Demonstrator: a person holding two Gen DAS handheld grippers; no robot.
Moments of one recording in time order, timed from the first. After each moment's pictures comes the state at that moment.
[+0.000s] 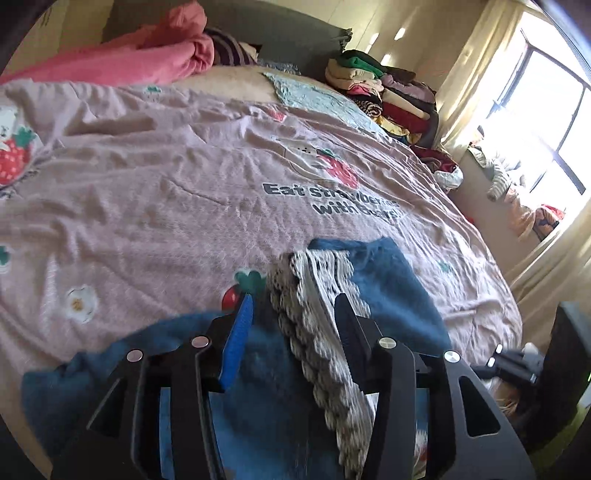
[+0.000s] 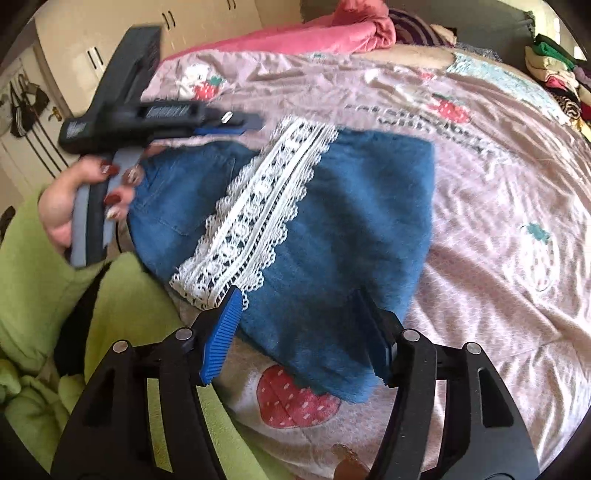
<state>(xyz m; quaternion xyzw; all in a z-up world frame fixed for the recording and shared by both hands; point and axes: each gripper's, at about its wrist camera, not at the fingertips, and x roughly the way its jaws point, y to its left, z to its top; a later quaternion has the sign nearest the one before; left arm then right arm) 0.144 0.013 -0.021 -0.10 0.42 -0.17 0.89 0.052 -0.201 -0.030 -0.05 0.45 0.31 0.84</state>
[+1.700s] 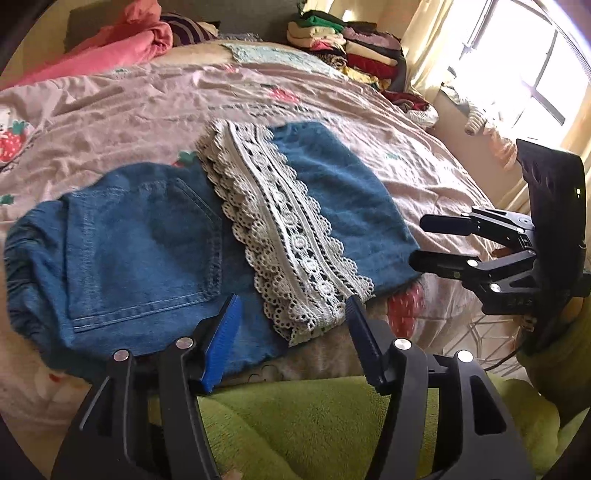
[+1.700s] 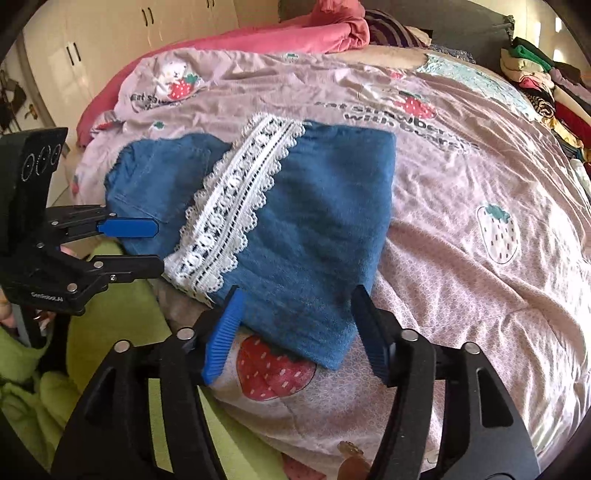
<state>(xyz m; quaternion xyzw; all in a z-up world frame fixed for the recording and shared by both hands) 0.032 -0.024 -0.042 -0.03 0.46 -0.21 0.86 0.032 -0.210 -0.025 -0.07 0.45 0.25 0.85</state>
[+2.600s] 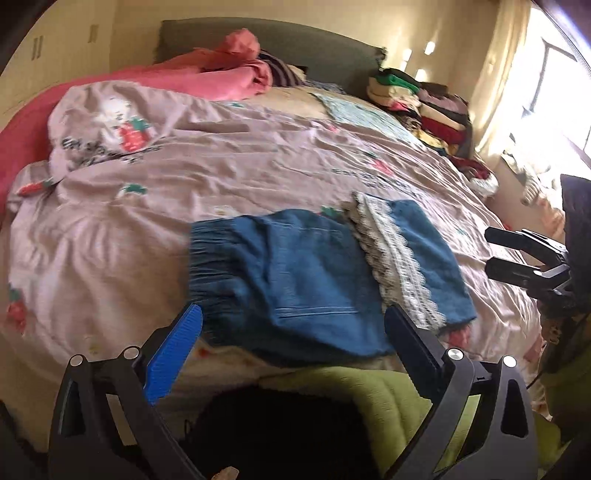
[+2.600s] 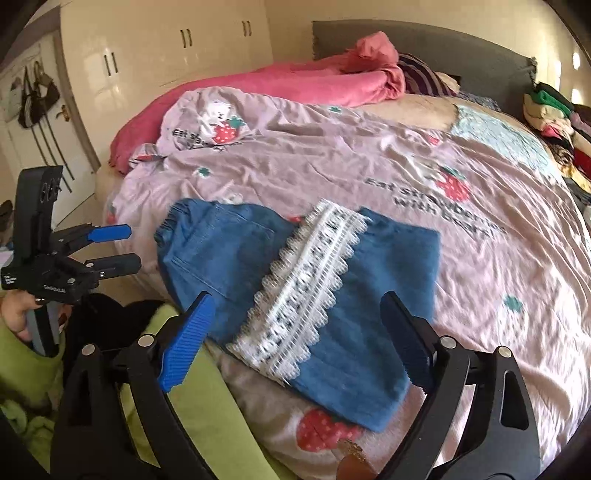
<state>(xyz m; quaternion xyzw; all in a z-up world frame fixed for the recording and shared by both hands) -0.005 0.090 0.005 -0.08 0.40 -0.06 0.91 0.037 -0.149 0.039 -0.08 0.38 0.31 0.87</state>
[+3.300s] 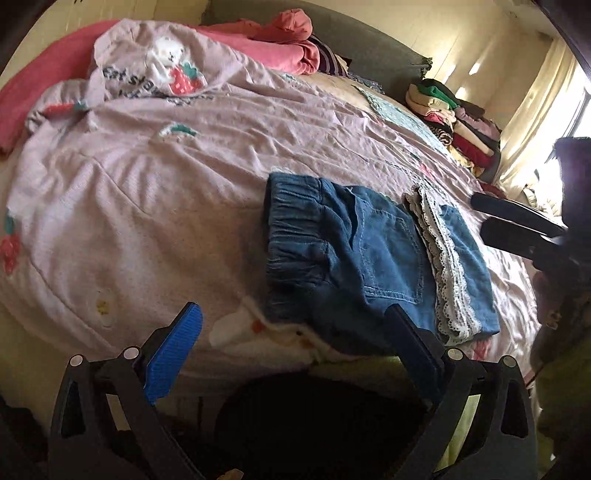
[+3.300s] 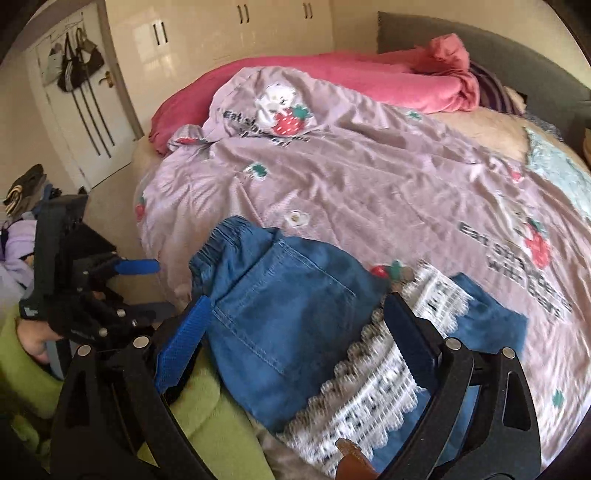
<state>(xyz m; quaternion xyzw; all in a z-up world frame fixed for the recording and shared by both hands) 0.001 0.141 -0.041 -0.17 0.43 -0.03 0.89 0.083 -0.042 0.031 -0.12 0.40 0.41 0.81</state>
